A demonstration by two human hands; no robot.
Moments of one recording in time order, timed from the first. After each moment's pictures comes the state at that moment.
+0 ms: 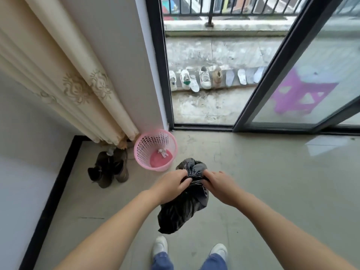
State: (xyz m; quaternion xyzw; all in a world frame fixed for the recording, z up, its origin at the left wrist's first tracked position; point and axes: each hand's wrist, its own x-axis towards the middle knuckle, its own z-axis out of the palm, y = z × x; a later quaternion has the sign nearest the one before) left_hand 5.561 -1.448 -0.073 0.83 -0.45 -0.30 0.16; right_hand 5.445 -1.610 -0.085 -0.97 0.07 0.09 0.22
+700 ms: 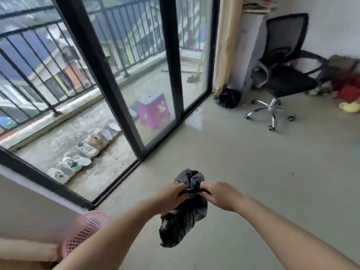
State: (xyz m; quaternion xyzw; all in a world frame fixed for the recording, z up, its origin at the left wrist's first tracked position) left_hand 5.346 -1.512 0.045 0.53 -0.81 -0.26 -0.03; right_hand 5.139 -1.513 0.043 -0.84 0.48 -0.03 0.24
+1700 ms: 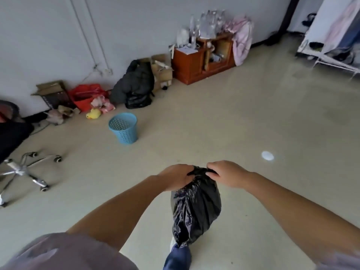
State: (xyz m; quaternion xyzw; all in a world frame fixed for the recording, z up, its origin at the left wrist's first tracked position) left_hand 4.422 -1.350 0.072 -0.11 -0.96 -0.19 -0.18; right_hand 4.363 -1.152 0.077 -0.38 0.91 -0.07 0.16
